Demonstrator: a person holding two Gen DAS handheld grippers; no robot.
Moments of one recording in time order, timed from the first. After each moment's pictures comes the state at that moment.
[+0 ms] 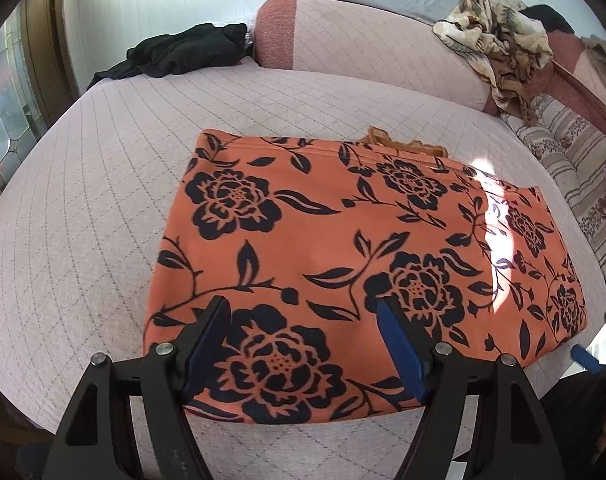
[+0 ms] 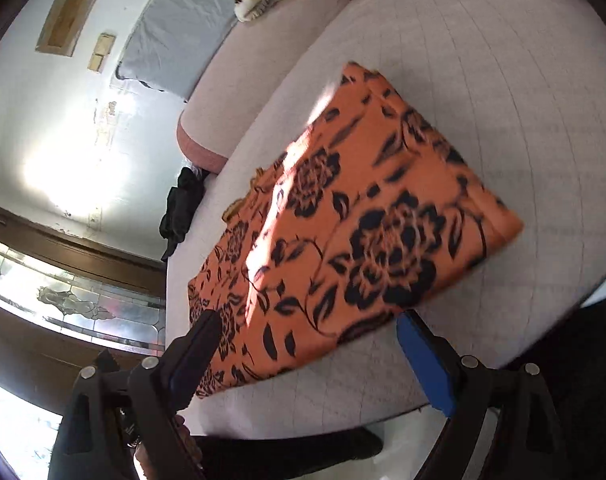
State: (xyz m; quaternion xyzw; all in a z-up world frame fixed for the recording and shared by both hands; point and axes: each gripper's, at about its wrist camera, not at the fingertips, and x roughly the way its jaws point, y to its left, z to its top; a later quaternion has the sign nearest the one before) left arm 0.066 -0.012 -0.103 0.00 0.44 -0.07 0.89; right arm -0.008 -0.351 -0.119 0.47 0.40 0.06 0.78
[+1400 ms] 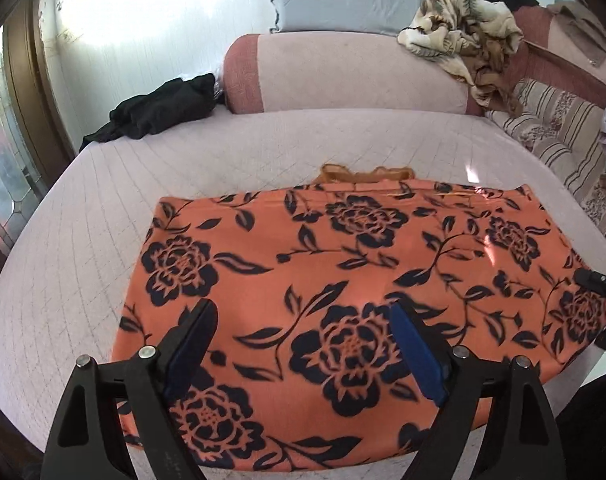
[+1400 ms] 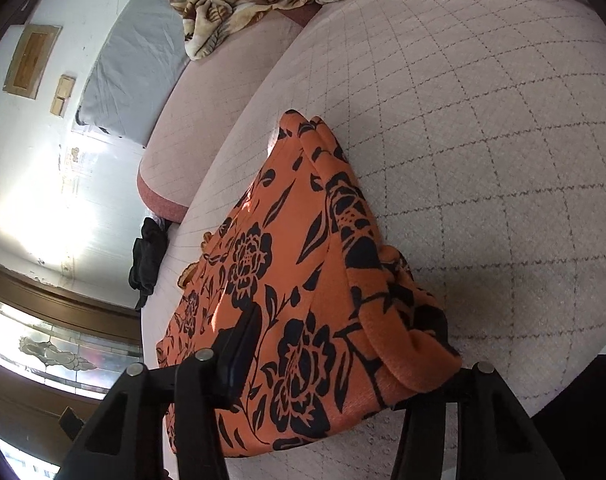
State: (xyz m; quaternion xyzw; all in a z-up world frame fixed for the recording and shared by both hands) left arm 0.076 -0.075 -0.091 0.06 0.38 -0.08 0.92; right arm 0.040 -0.396 -0.139 0.48 0.38 -0.02 0.79
